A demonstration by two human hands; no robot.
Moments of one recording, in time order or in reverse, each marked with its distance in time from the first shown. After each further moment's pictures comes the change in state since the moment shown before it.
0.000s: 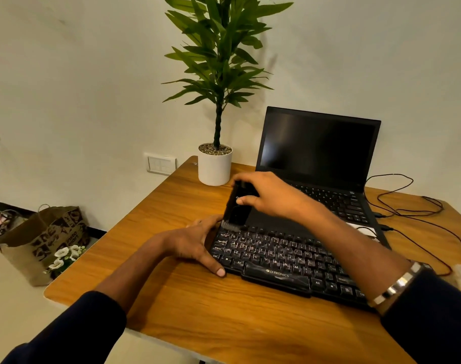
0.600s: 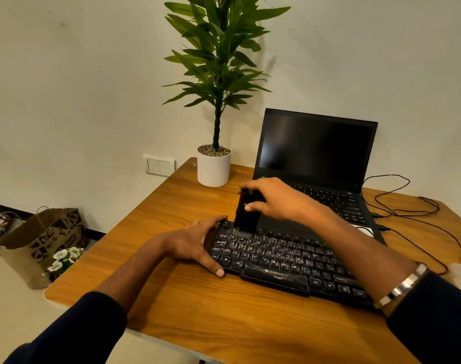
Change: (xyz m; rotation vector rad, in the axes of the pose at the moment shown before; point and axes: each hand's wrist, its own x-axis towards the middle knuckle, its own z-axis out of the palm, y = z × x) left_hand -0.002 -0.001 0.000 -0.026 0.002 0.005; right_hand -0.009 0.011 -0.001 -0.042 -0.038 0.053
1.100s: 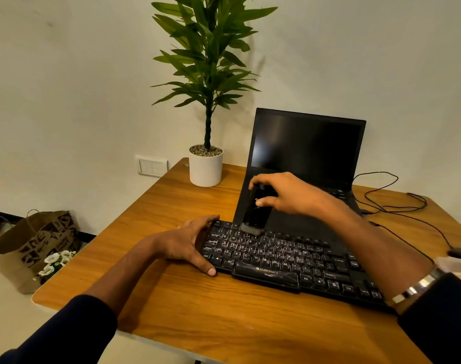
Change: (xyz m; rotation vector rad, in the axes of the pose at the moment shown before) left_hand 0.003 -0.003 0.000 -0.015 -0.008 0.017; right_hand -0.018 0.028 -0.020 -0.033 0.005 0.028
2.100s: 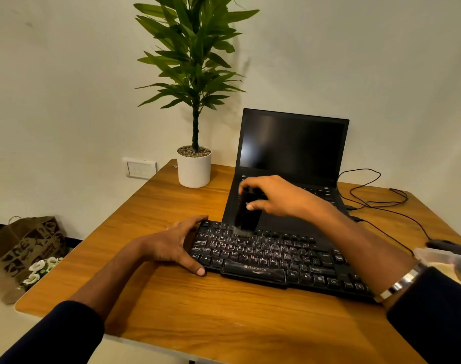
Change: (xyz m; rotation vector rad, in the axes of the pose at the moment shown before) left_hand 0.009 -0.015 0.002 -0.025 0.028 0.017; right_hand -0.010 0.001 0.003 0.023 -0.015 -0.006
